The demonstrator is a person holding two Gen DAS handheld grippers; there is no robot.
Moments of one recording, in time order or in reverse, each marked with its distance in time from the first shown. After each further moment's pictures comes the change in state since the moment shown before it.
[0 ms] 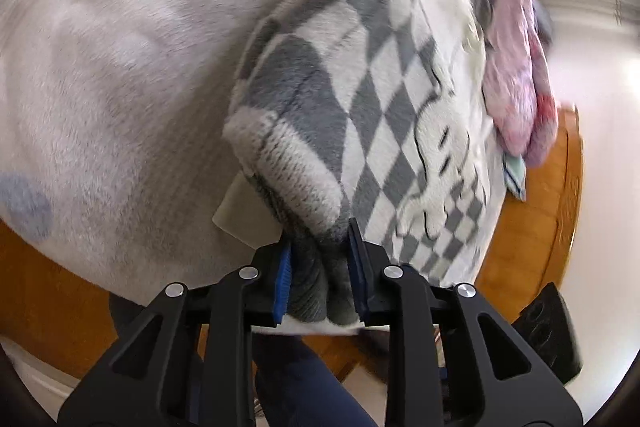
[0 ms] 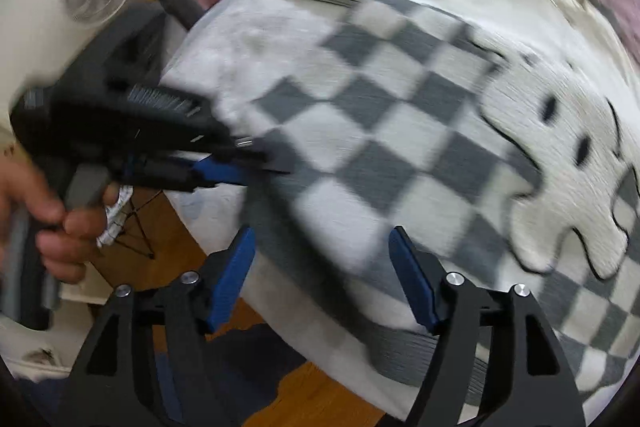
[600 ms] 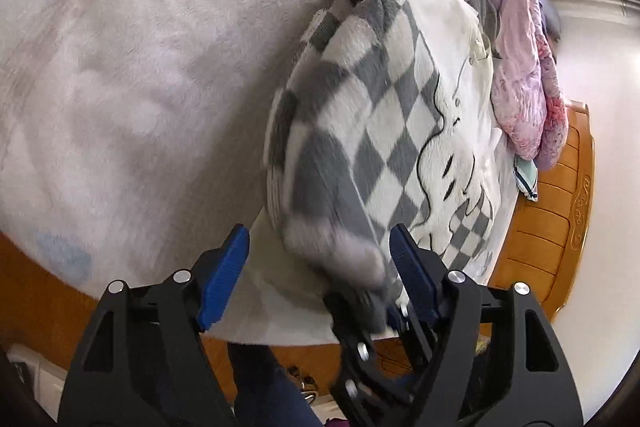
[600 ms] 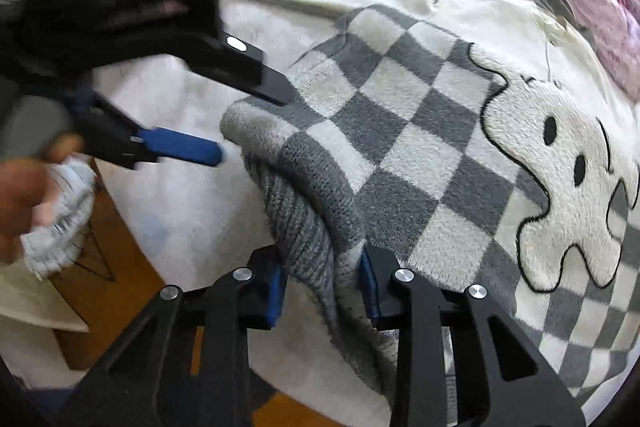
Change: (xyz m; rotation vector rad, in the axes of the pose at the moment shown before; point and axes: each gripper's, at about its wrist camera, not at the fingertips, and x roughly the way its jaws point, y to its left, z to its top) left arm -0.003 -0.021 0.040 -0.015 -0.029 0.074; right arm 0.028 0.001 0.020 0.064 -0.071 -0.136
